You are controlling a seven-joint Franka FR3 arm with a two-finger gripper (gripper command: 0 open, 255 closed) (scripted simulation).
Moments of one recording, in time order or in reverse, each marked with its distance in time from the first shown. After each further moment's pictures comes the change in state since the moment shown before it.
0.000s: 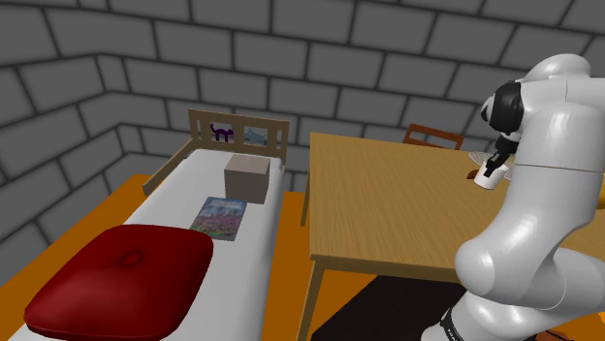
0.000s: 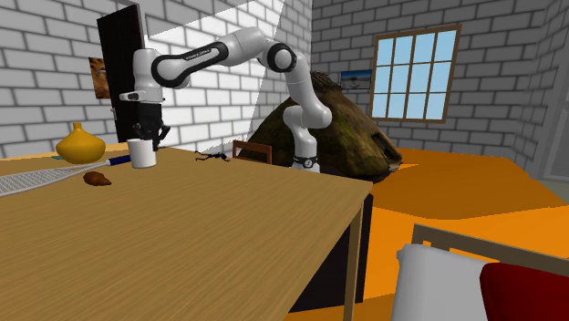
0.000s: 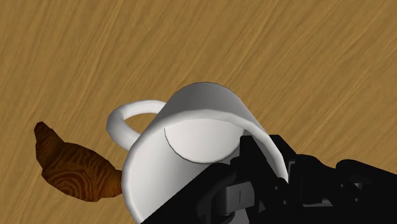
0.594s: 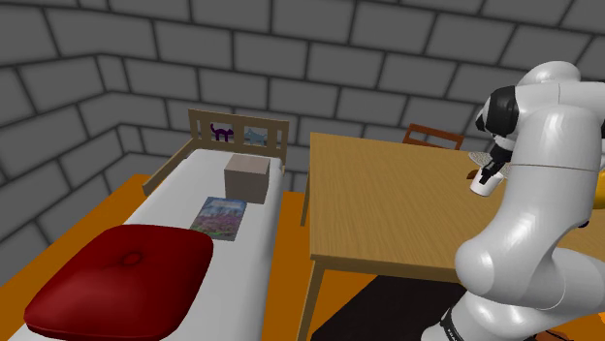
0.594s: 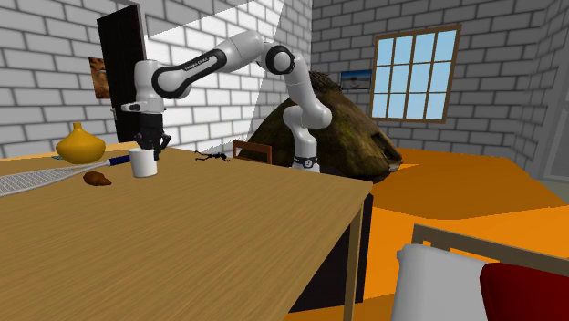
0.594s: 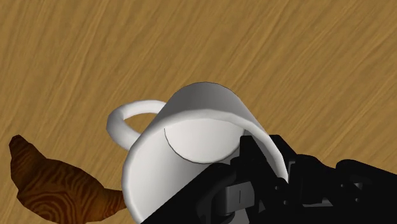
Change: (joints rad) arm -0.009 0.037 0.017 -0.041 0.030 0.072 -0.020
